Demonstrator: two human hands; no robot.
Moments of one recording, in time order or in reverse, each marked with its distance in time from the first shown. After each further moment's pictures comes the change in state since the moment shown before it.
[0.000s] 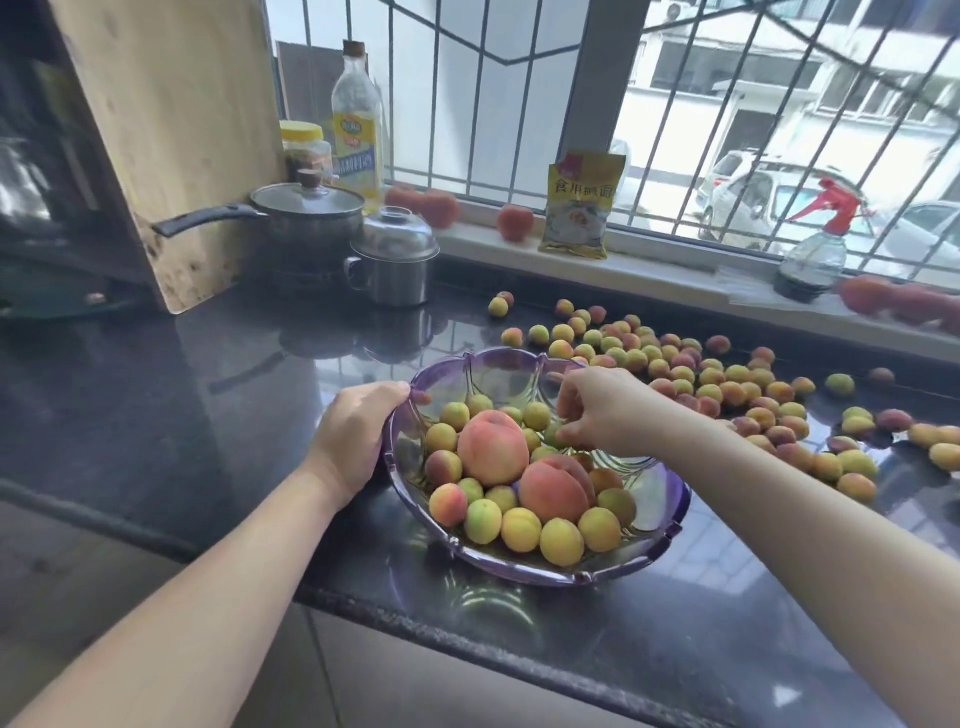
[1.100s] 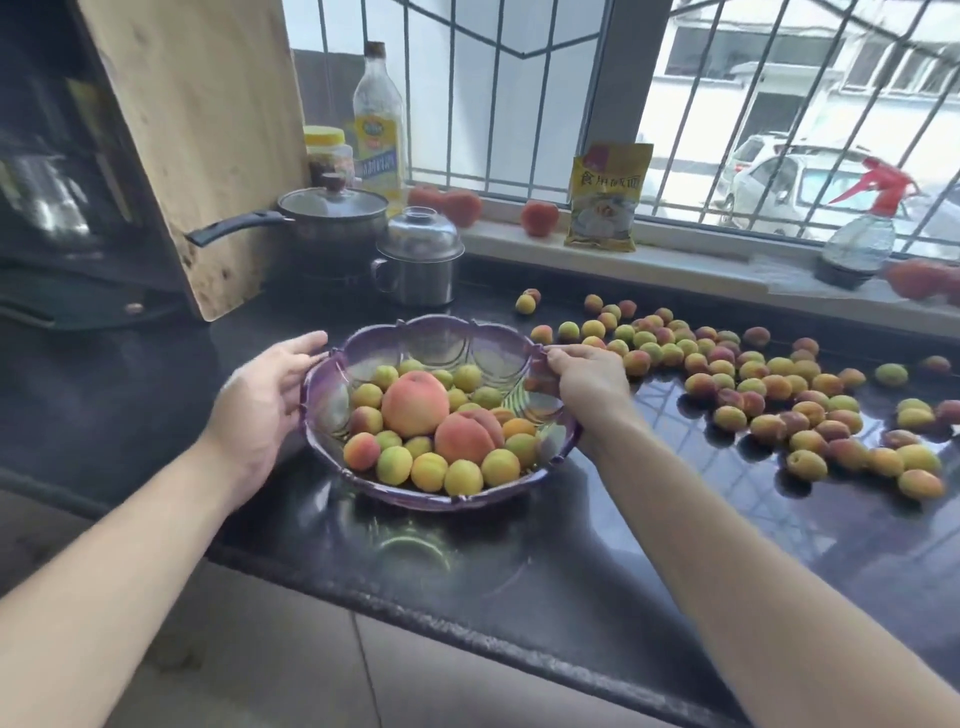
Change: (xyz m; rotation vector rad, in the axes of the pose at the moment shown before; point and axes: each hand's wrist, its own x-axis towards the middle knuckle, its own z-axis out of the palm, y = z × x) left_hand -0.003 0.038 -0.094 -0.163 0.146 -0.139; right_hand 0.047 -0.058 0.040 1.225 0.396 0.375
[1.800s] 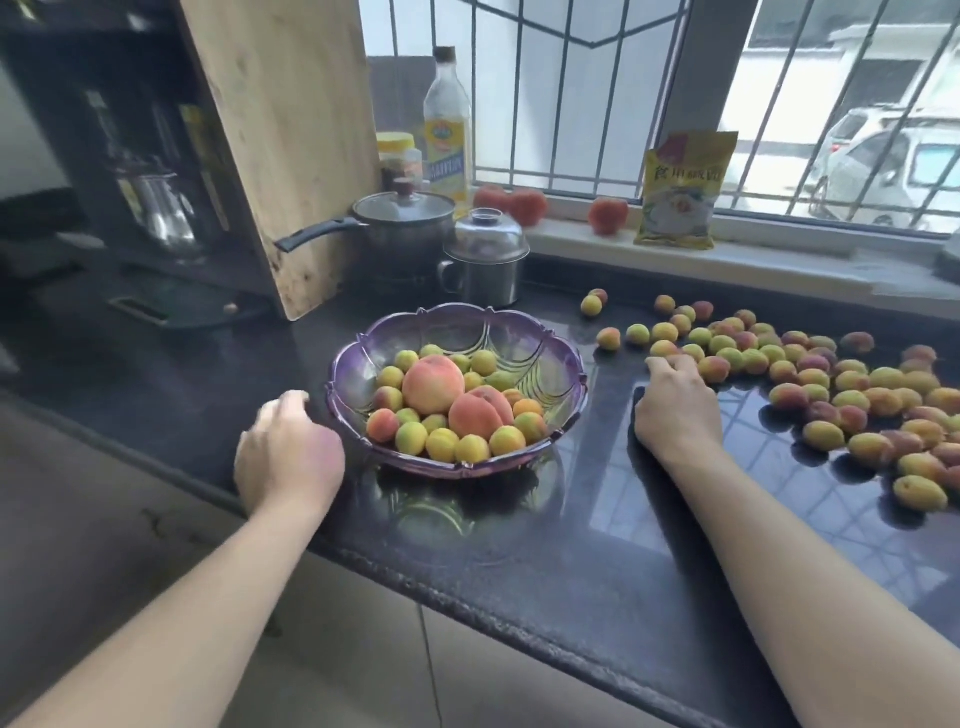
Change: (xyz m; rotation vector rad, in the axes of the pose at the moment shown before) left_hand -0.019 -0.030 -0.031 1.127 0.579 -0.002; right_hand 0.047 0.047 -0.020 -1.099 0.147 -0.409
